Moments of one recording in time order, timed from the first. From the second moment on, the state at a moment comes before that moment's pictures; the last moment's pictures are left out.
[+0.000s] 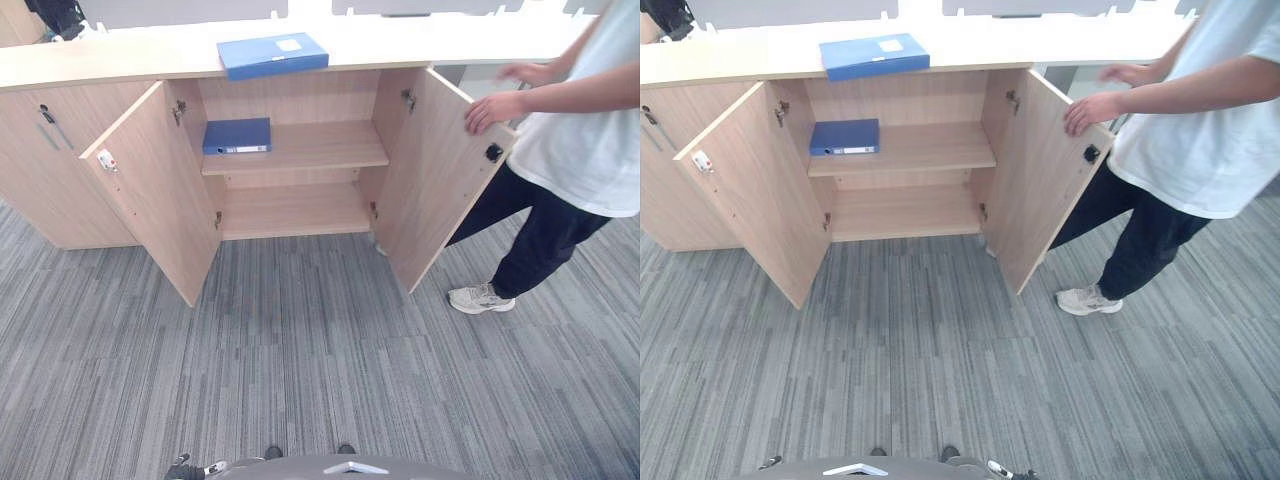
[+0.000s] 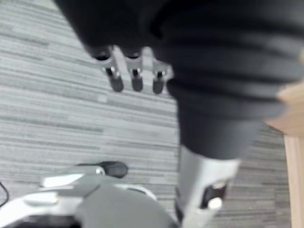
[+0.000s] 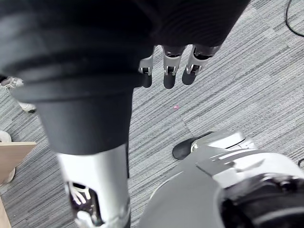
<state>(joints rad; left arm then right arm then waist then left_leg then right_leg) 0.18 0.10 0.16 1.06 -0.06 0.02 0.09 0.13 -0.09 -0.30 1.09 0.19 0.03 -0.08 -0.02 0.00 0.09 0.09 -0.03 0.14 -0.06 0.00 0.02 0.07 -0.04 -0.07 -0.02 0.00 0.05</state>
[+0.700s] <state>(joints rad) 0.14 0.10 0.15 1.08 -0.05 0.02 0.08 0.06 -0.08 -0.32 1.08 0.15 0.03 -0.07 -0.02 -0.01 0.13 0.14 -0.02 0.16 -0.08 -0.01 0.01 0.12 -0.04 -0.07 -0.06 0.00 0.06</state>
